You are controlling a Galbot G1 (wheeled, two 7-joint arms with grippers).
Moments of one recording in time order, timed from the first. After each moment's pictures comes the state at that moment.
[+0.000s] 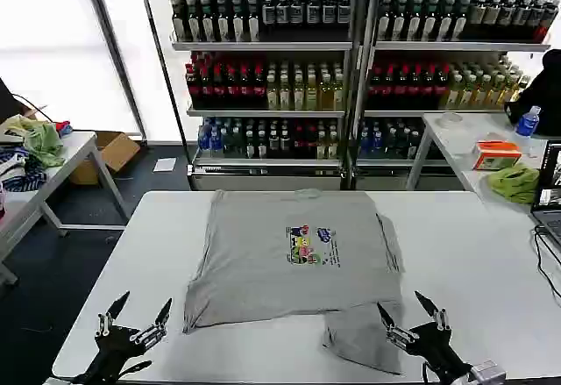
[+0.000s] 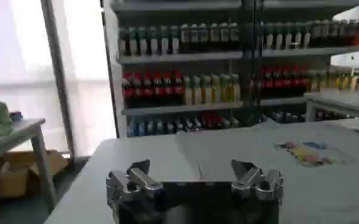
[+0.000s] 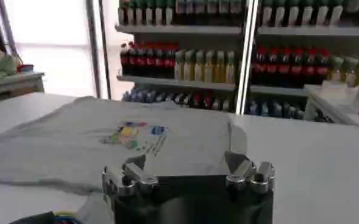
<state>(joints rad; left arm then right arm) 1.80 -1.30 -0.78 -2.22 -0.34 0.24 0.20 -1.87 1.08 0.66 2.25 0.40 -0.24 0.00</state>
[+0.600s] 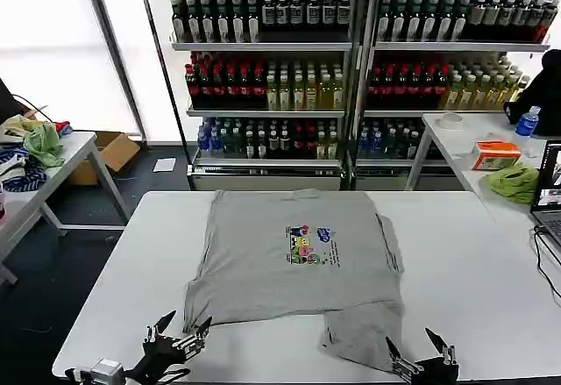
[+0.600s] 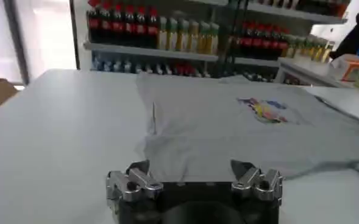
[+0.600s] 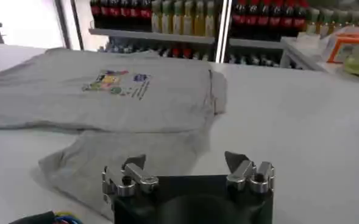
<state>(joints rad) 1.70 -1.23 -0.61 -2.14 -0.43 0.41 0.14 -1.93 1.14 0.63 2.26 0.35 -0.31 0.06</state>
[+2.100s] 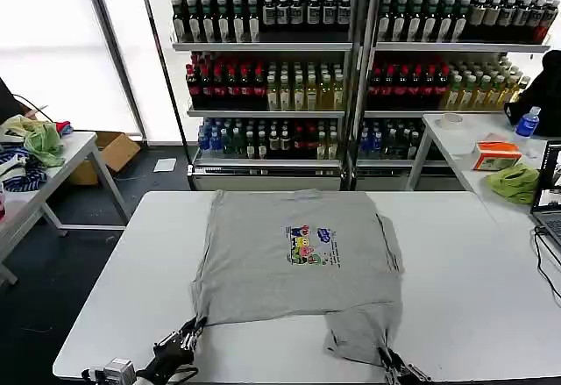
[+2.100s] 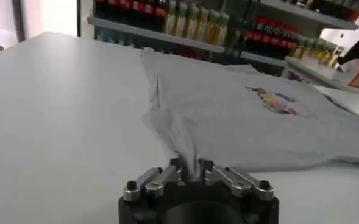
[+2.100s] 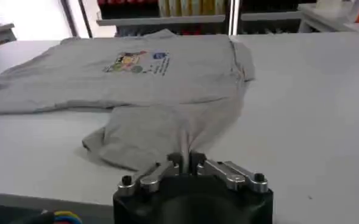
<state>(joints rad) 1.67 -1.26 -0.60 -2.05 -0.49 0.39 0.14 -1.91 1.17 0.52 2.22 0.40 -0.28 0.05</state>
